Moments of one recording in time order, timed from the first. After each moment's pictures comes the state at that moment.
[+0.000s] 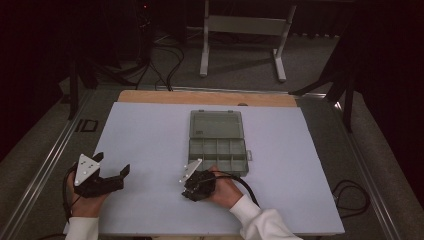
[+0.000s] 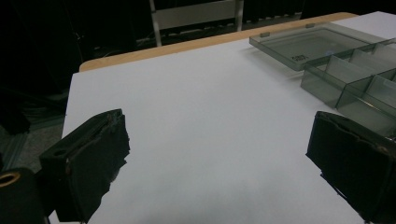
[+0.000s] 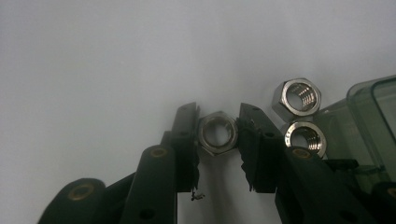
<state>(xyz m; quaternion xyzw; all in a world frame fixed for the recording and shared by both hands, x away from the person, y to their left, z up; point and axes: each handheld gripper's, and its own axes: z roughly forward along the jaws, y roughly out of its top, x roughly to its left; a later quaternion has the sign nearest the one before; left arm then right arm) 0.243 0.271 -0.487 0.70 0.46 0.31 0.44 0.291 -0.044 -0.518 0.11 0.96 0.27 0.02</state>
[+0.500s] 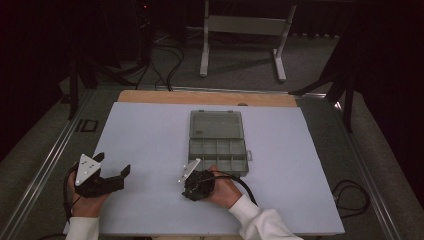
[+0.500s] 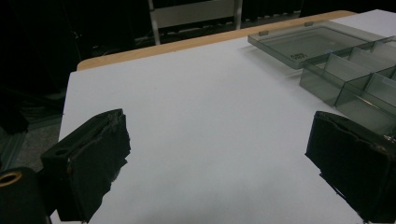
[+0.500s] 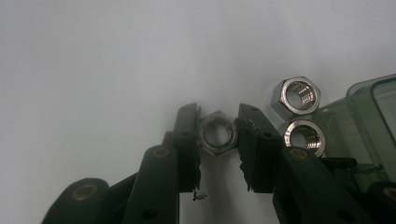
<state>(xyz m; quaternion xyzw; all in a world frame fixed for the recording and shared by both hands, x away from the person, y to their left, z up) 0.244 0.271 -0.488 0.71 0.46 0.31 0.44 0.289 -0.041 -0.516 0.12 0.96 0.26 0.03</state>
